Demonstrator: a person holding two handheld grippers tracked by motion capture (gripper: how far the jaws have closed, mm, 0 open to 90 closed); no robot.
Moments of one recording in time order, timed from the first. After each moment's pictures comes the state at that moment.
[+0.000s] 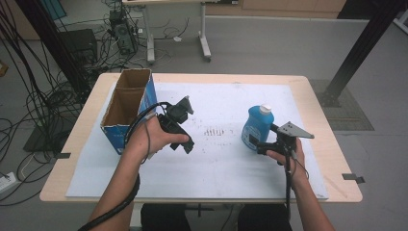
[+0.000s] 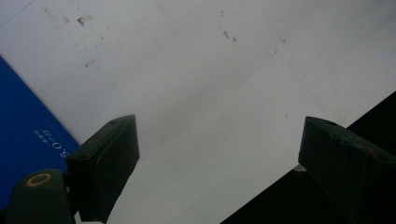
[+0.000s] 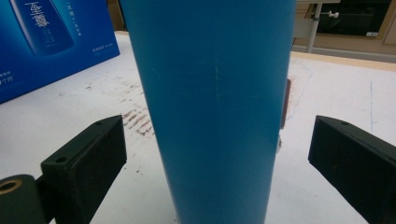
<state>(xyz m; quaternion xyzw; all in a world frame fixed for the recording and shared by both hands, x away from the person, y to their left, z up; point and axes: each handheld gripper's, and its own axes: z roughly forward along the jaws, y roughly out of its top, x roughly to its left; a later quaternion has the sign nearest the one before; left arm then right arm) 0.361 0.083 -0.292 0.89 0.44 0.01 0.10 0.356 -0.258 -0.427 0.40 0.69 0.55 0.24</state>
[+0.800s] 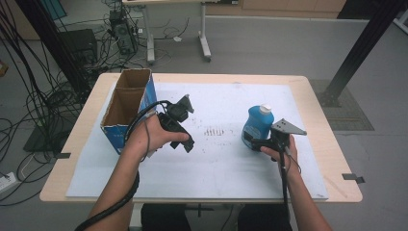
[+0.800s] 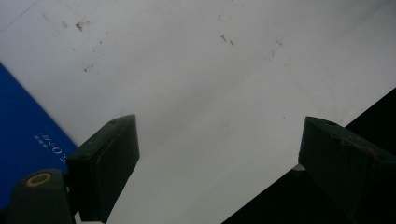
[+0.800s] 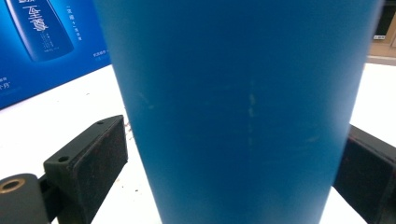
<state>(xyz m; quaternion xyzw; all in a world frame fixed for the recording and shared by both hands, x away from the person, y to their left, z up) 0.364 0.082 -0.291 0.90 0.43 0.01 0.10 0.370 -0.246 -0.432 0.39 0.69 0.56 0.24</state>
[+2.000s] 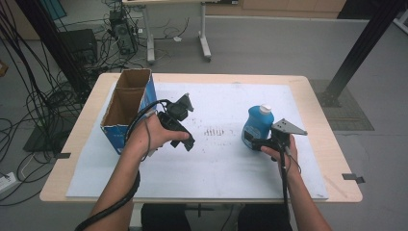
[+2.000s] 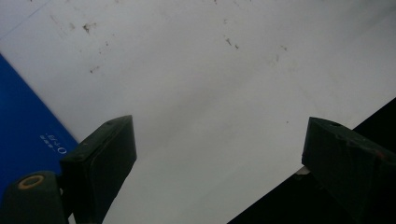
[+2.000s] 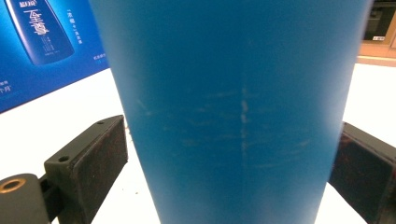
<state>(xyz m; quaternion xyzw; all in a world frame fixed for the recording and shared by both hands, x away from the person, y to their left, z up) 0.366 0.082 -0.290 0.89 0.44 0.01 0.10 0.369 -0.247 -0.432 0.39 0.69 0.56 0.24</state>
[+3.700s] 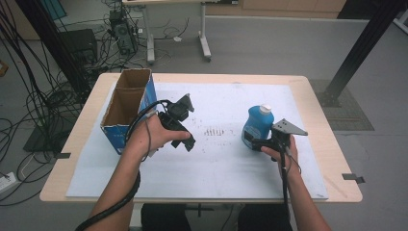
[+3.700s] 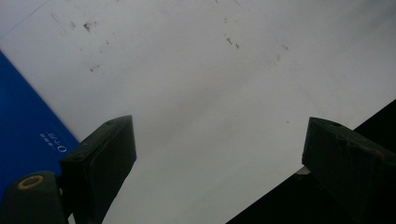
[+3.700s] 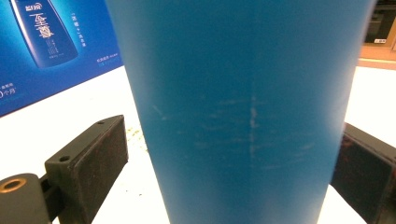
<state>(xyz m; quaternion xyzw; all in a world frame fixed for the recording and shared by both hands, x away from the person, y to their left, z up) 0.365 0.081 -0.290 0.89 0.44 0.01 0.10 0.368 -0.247 -0.430 0.39 0.69 0.56 0.24</state>
